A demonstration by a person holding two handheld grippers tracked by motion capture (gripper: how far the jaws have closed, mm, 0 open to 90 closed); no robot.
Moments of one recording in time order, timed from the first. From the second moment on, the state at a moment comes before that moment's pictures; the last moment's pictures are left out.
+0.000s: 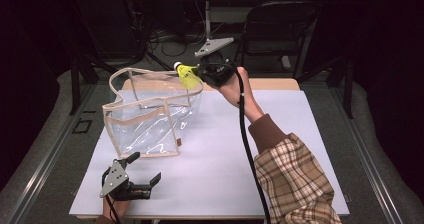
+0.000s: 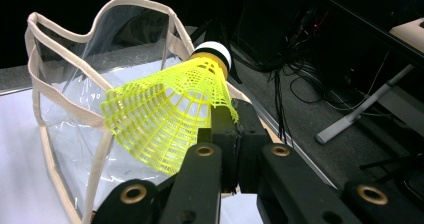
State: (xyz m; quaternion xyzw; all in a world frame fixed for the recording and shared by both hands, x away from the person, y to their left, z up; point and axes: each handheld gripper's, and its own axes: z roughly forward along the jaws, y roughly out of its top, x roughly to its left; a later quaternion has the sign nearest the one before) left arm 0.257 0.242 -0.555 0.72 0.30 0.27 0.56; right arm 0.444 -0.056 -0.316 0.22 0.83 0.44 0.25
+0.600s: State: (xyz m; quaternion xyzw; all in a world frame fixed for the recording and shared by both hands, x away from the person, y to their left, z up) left arm 0.257 0.243 -0.554 0.72 0.30 0.26 0.57; right arm 0.456 -0.037 -0.320 0.23 0.84 0.44 0.25
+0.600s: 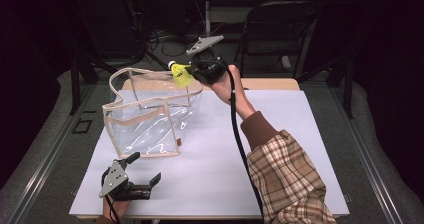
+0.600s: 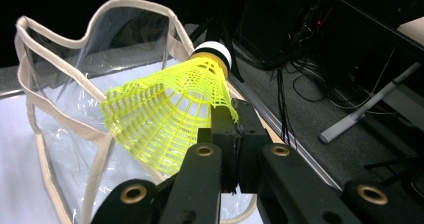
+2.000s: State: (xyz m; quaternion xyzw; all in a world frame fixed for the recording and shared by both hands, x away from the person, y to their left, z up) left arm 0.258 0.244 -0.555 0.72 0.31 0.26 0.57; right arm 0.473 0.006 -0.328 0.23 0.84 0.43 0.23
